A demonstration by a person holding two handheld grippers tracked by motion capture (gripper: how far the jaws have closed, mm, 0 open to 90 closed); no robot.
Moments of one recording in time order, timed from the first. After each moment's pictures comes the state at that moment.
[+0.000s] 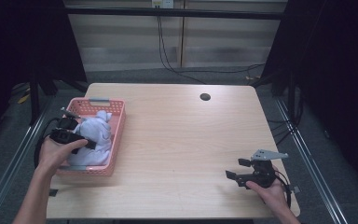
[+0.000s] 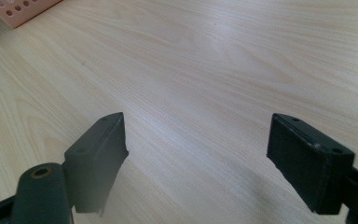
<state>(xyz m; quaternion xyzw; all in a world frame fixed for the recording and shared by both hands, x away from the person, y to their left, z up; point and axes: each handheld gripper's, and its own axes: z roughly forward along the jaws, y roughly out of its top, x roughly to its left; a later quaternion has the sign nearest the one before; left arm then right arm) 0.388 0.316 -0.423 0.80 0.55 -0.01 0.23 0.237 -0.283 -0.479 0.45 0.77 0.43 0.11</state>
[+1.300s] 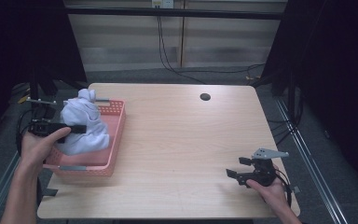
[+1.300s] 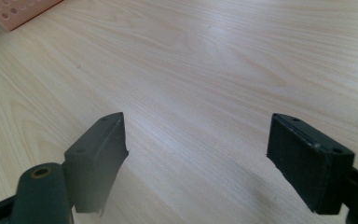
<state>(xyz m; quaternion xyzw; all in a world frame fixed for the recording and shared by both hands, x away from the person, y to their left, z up) 0.373 0.341 -0.370 0.75 0.54 0.01 0.38 0.240 -0.286 -0.478 0.45 0.77 0.43 0.12</state>
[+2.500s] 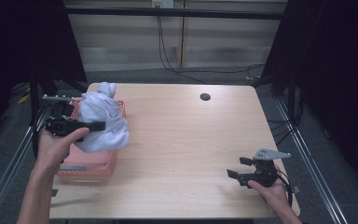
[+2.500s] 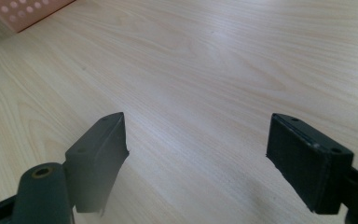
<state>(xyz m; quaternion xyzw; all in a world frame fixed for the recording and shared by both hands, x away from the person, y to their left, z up) 0.351 0.272 -0.336 0.77 0.48 0.04 0.42 0.237 -0.288 -0.475 0.44 0.77 0.44 0.12</state>
